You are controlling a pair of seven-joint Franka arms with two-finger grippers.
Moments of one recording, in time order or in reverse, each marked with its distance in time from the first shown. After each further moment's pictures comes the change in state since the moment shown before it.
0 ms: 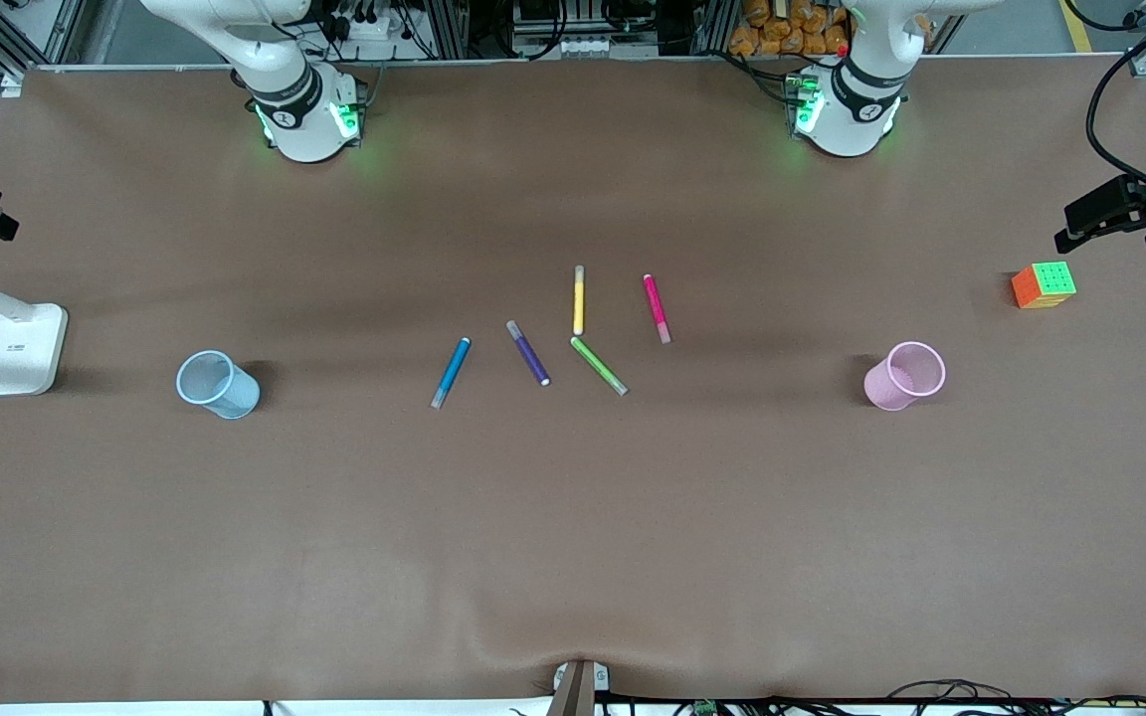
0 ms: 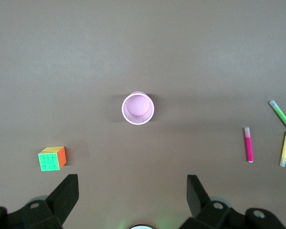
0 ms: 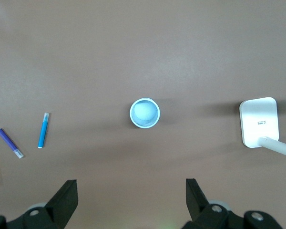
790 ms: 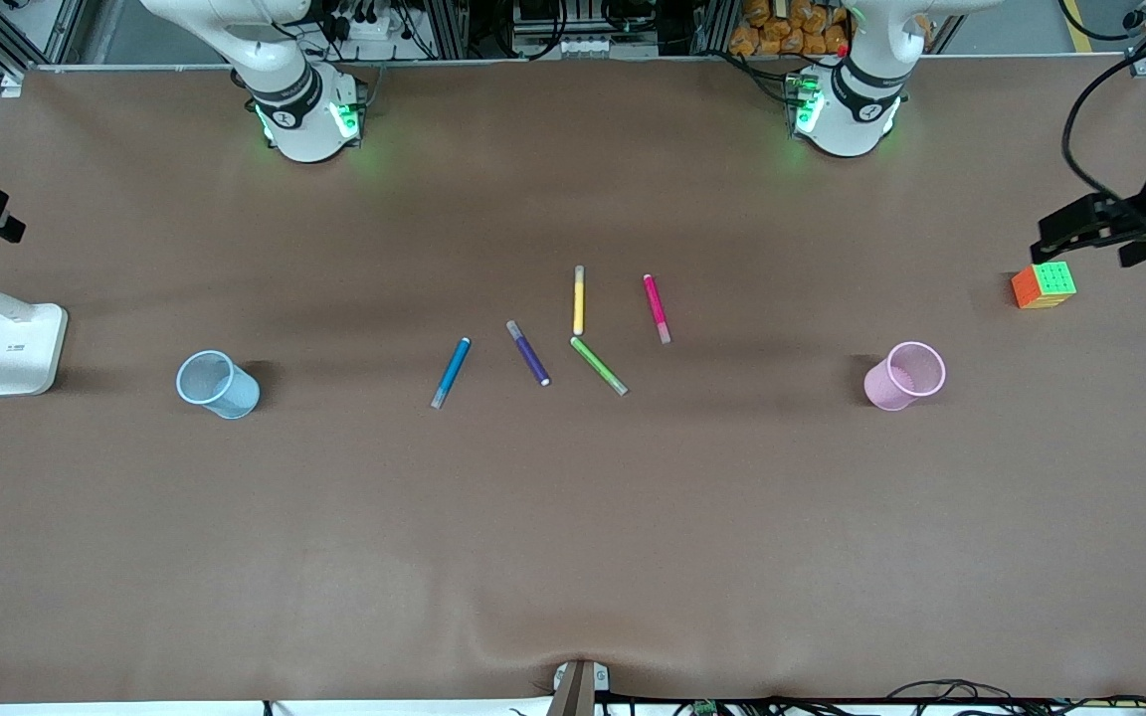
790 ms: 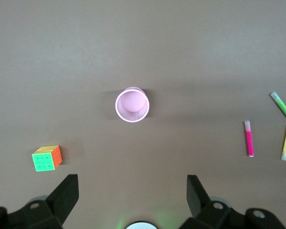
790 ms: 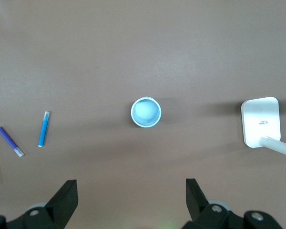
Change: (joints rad) left arm -0.007 0.048 -0.031 -0.003 -0.001 -0.004 0.000; right arm 0.000 0.004 0.006 -0.004 0.001 0.001 0.000
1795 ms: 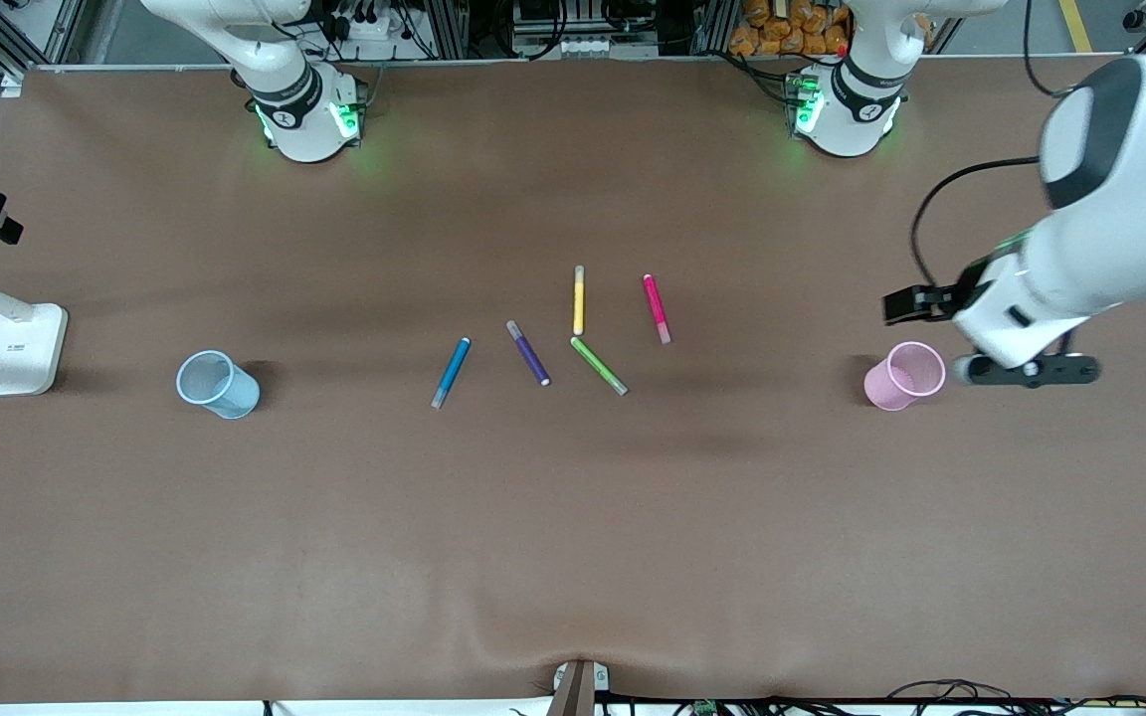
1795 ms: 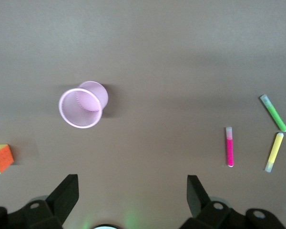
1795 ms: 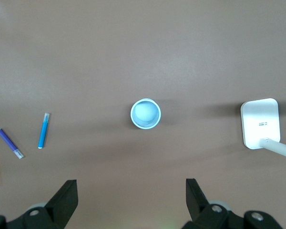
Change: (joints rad) left arm -0.115 0.188 -0.084 0.000 -0.004 0.071 -0.264; right arm 0.000 0.000 -0.002 0.000 0.000 0.007 0.000
